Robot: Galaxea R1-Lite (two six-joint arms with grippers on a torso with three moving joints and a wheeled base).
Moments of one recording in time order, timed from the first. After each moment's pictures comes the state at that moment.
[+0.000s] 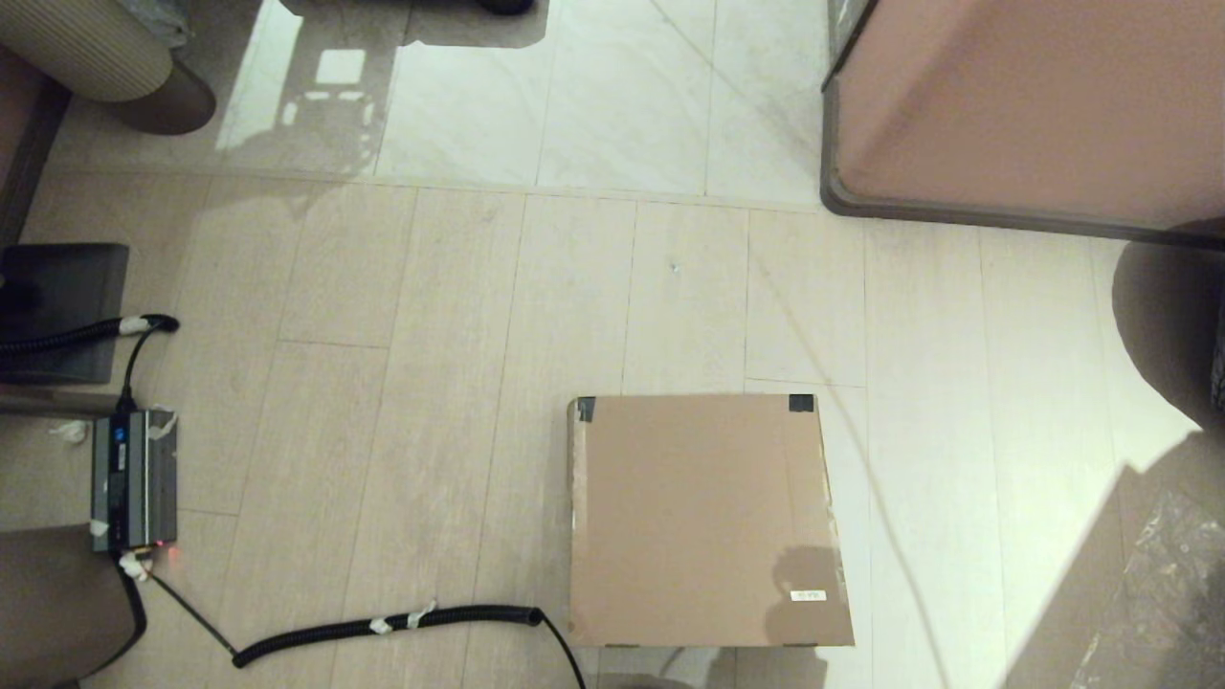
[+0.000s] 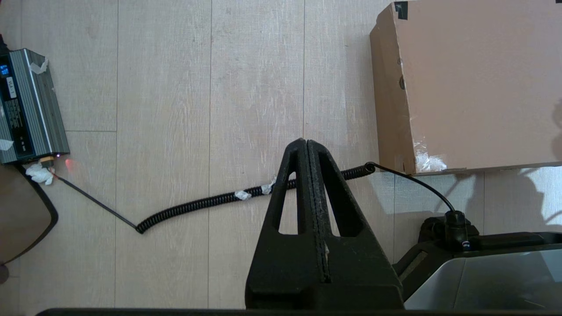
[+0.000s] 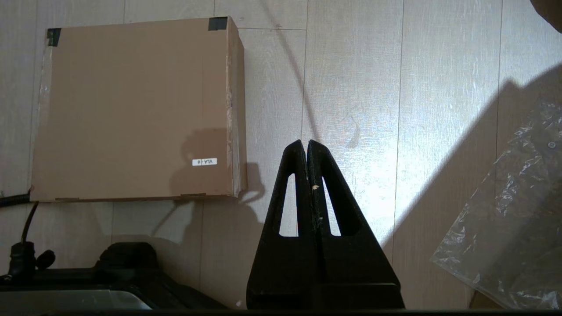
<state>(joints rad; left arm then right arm) -0.01 0.00 0.00 0.00 0.00 0.04 0.01 0.00 0.00 0.00 -0.02 0.07</state>
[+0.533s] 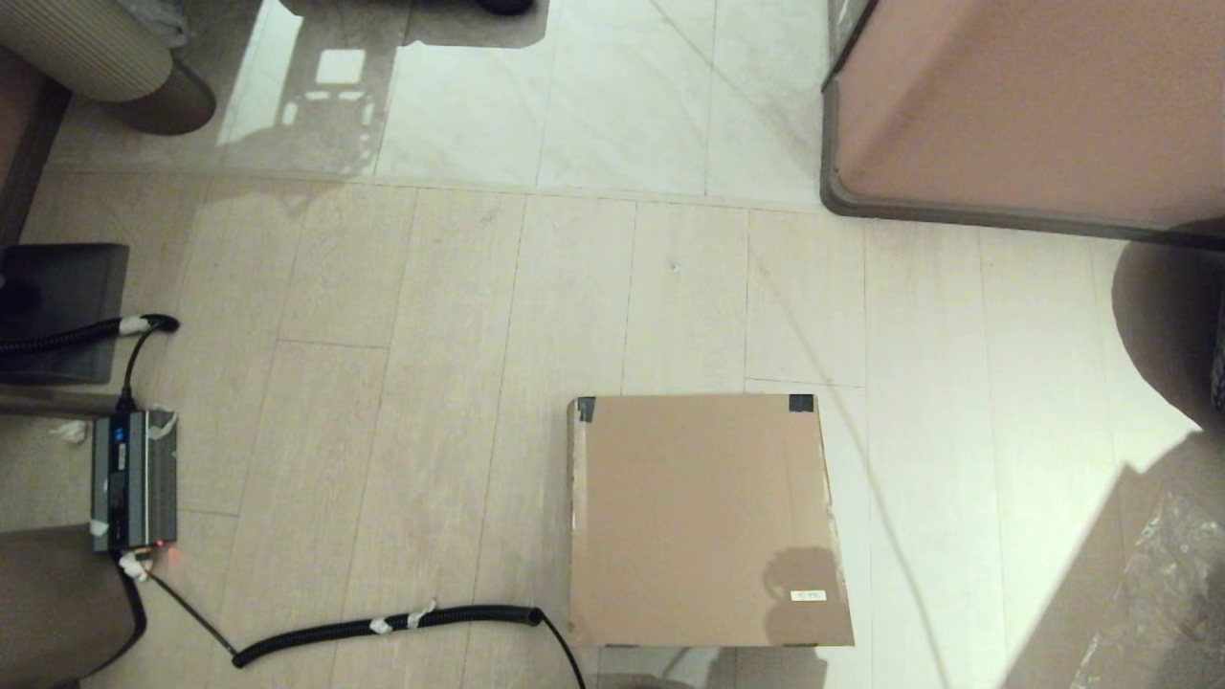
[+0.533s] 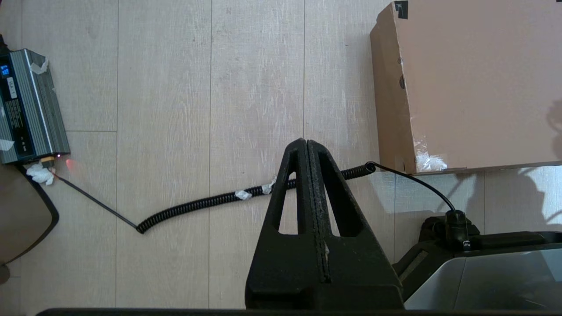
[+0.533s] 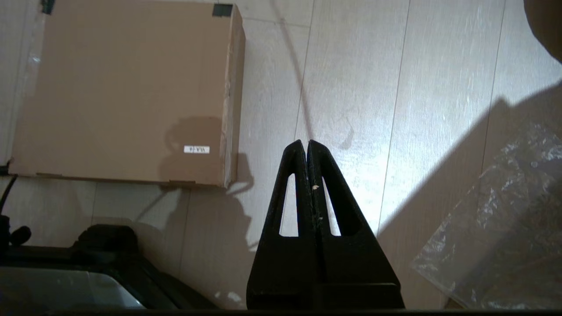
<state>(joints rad) -0.01 0.00 0.00 0.01 0.00 0.04 0.01 0.00 0.00 0.02 0.01 -0.03</state>
